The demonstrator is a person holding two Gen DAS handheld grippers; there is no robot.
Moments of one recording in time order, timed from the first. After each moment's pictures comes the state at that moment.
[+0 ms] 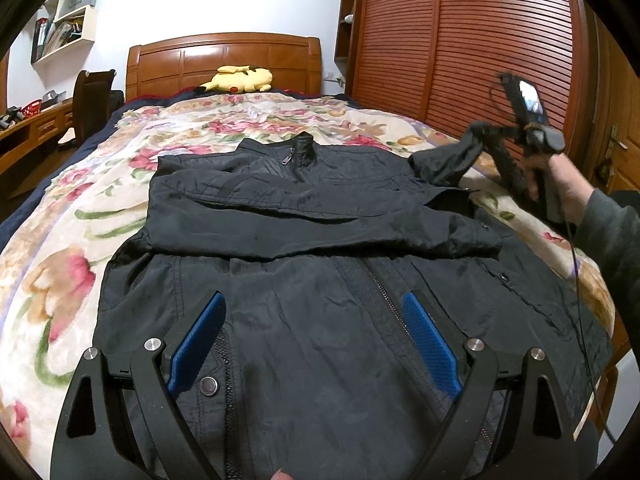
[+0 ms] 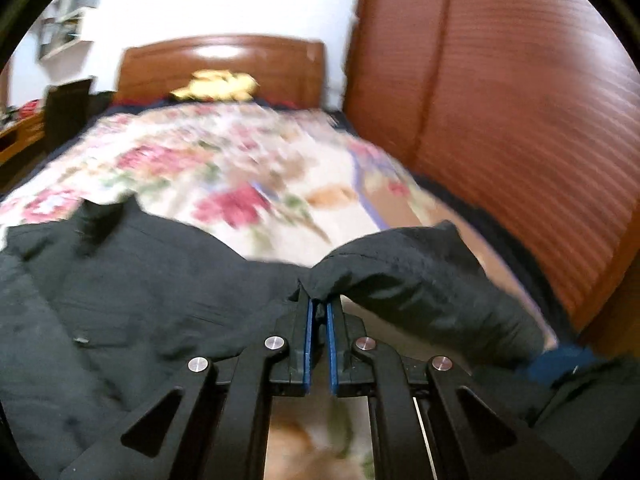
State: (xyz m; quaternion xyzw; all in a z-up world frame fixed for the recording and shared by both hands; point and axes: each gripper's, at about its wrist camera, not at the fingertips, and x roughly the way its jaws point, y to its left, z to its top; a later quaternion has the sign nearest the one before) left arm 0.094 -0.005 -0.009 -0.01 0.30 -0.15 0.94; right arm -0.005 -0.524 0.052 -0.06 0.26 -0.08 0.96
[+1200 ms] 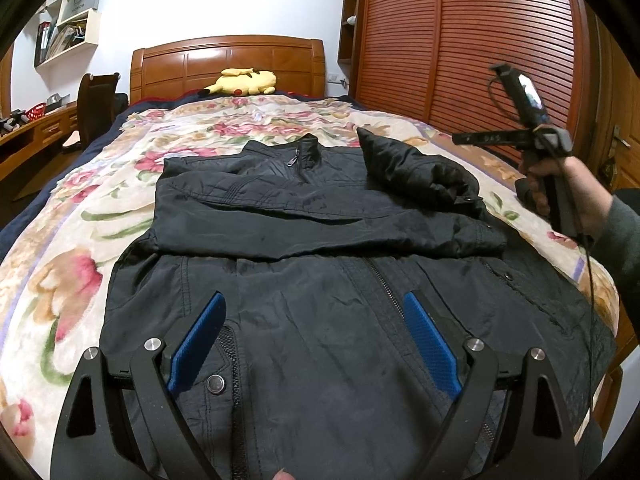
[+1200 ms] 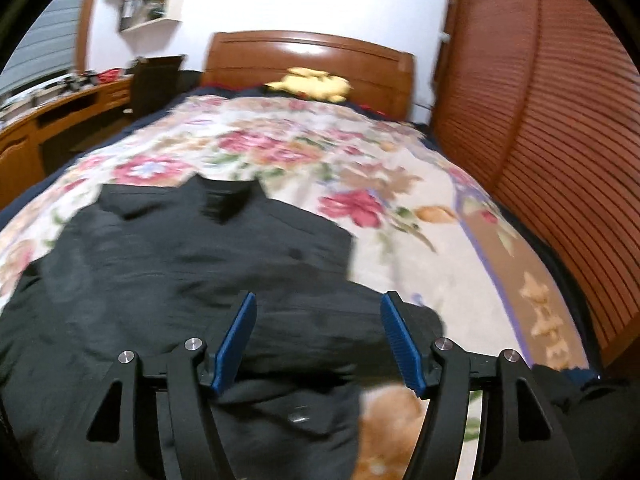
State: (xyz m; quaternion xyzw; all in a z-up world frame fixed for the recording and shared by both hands) left arm 0.089 -0.003 -0.005 0.00 0.29 -0.14 0.95; right arm -0.047 -0.457 0.067 -0.09 0.28 0.03 0.95
